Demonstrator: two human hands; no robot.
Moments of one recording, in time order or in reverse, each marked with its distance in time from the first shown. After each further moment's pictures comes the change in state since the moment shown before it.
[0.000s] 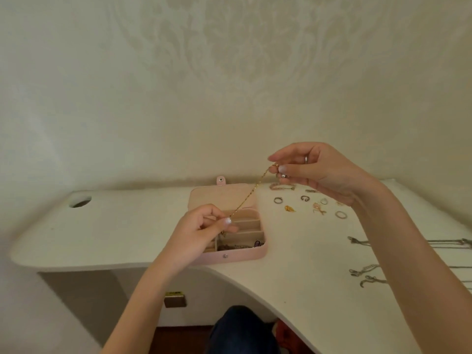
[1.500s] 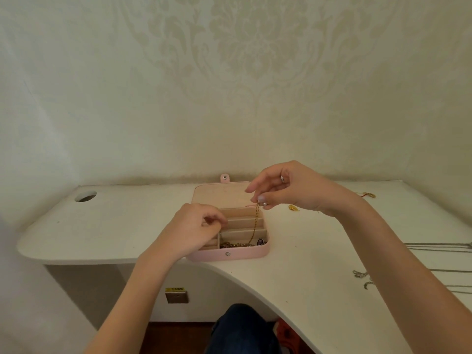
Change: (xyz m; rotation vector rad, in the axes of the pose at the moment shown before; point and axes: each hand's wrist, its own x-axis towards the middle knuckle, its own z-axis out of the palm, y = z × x) left_hand 0.016 -0.014 -0.014 0.475 -0.013 0.029; right_hand 0.008 0.016 0.032 -0.296 -0.188 0.023
